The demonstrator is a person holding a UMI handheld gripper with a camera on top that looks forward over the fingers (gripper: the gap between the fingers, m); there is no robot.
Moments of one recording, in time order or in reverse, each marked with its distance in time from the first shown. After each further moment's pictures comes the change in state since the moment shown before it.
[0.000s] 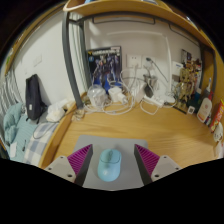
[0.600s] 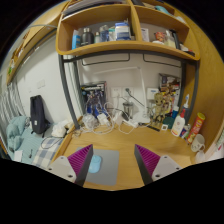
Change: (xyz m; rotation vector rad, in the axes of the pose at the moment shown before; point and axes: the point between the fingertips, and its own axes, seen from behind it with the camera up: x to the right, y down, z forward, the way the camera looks) arm 0.088 -0.077 -0.187 0.167 0.014 0.023
